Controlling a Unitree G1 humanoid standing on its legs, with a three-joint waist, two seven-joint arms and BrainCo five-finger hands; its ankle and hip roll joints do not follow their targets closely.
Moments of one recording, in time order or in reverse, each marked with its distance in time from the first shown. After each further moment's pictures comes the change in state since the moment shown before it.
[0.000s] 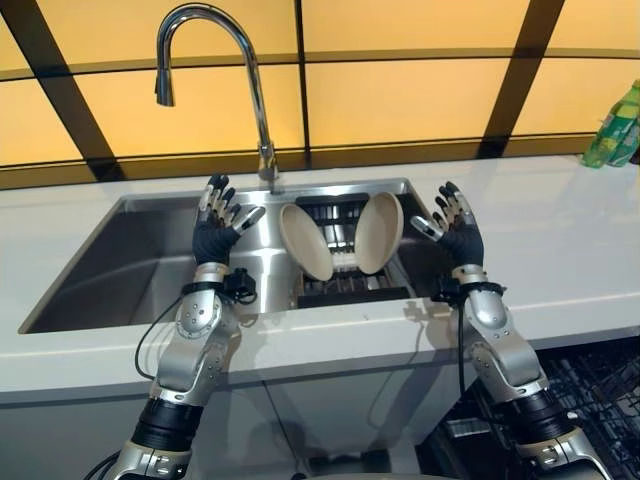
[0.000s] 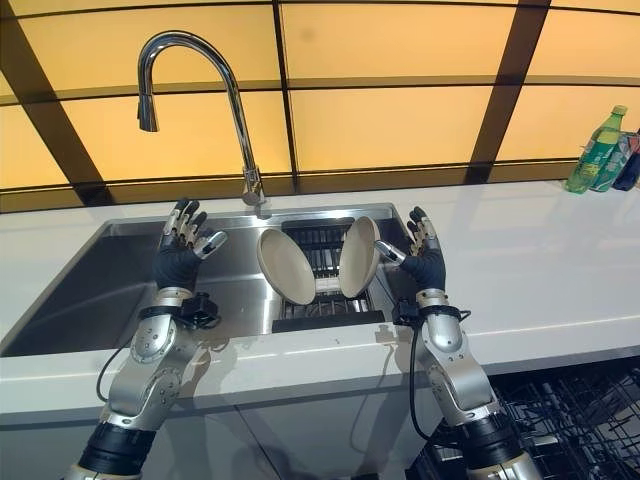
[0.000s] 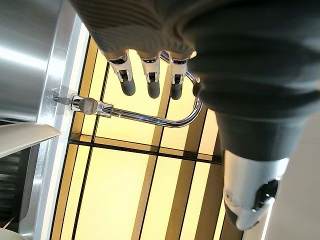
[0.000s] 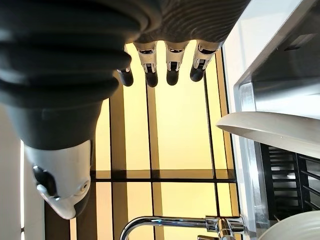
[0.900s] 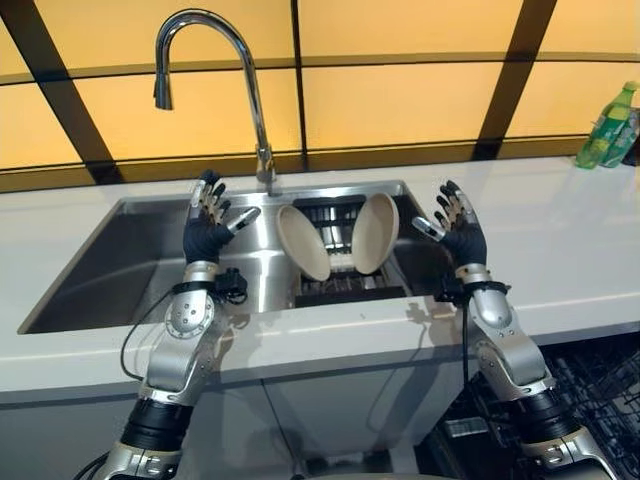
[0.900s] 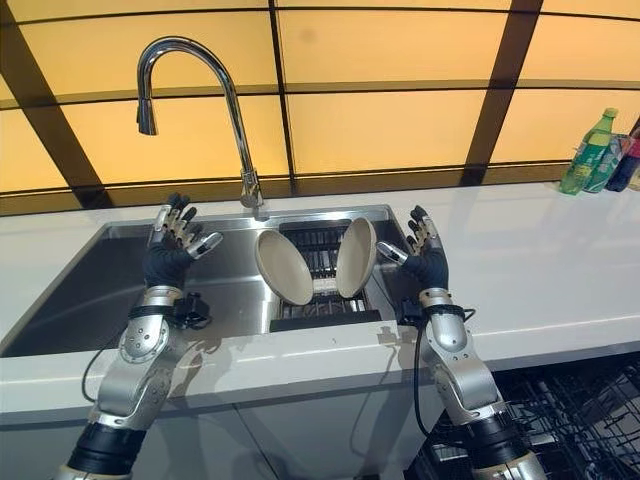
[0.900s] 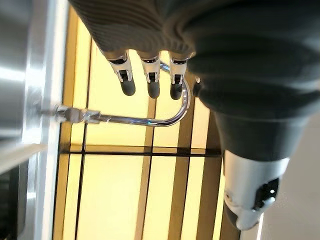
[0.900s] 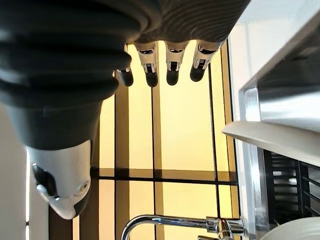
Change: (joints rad) left arm 0.009 0.066 0.044 0.015 0.132 -0.018 -0.015; right arm 0.000 -0.032 -0.001 0.003 0.001 0.002 0.019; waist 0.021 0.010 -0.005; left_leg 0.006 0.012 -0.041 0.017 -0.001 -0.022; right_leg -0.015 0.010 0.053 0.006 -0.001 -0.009
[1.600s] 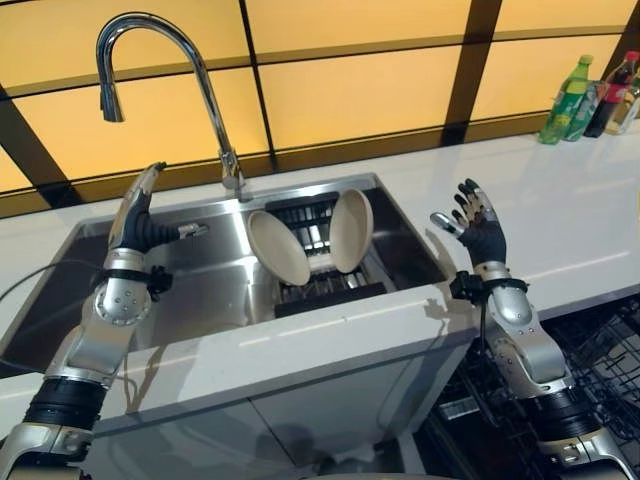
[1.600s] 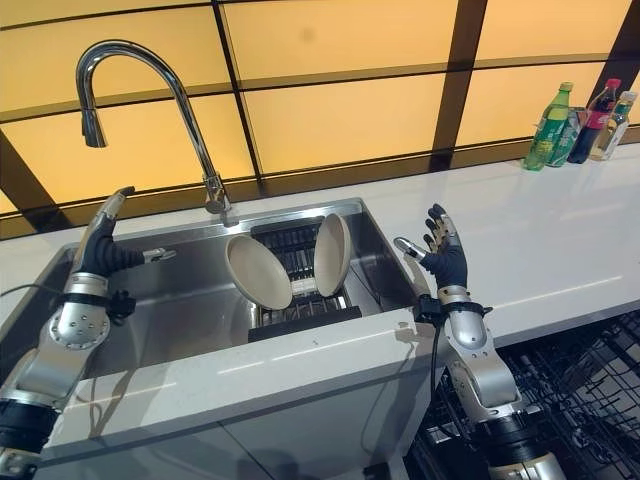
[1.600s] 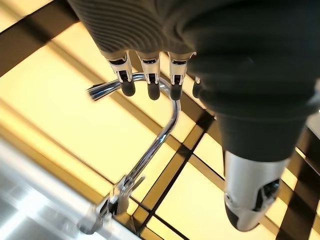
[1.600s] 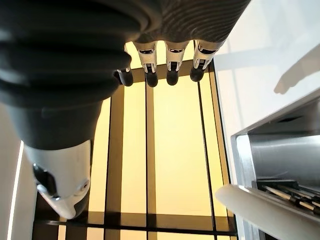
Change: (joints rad) left arm -0.041 0.448 0.031 0.271 0.539 -0.078 0.002; right arm 0.043 -0.064 -0.075 0.003 0.060 0.012 0.026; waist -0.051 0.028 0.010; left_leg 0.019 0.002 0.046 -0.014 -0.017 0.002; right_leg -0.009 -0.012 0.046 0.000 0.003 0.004
